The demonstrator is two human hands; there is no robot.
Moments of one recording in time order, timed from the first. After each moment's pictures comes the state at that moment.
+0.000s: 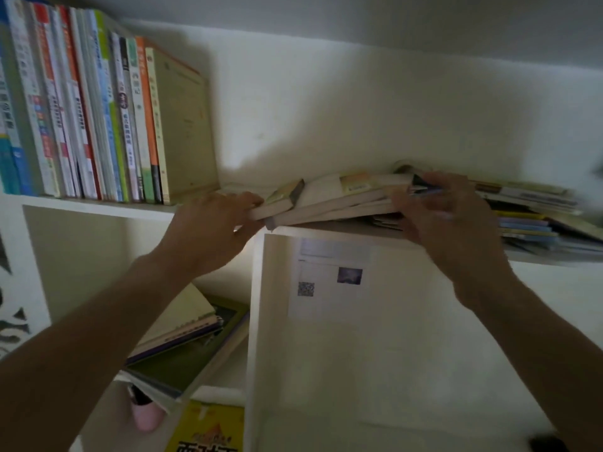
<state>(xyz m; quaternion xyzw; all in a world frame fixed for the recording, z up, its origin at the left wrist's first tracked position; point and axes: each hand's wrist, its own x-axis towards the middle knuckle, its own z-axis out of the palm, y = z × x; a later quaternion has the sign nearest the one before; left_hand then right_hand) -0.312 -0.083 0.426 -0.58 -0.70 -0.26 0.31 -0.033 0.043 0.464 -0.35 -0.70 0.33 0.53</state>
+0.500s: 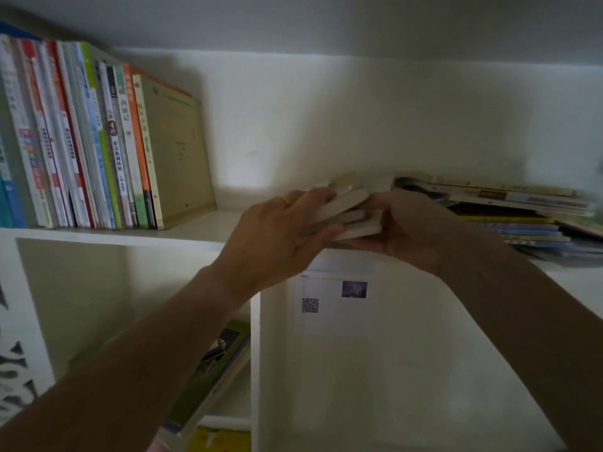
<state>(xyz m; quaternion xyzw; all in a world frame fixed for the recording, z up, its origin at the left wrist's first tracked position) -0.251 -0.036 0.446 -0.67 -0.56 -0.34 0.35 -0.073 0.067 0.492 -0.22 -0.62 0.68 0.33</state>
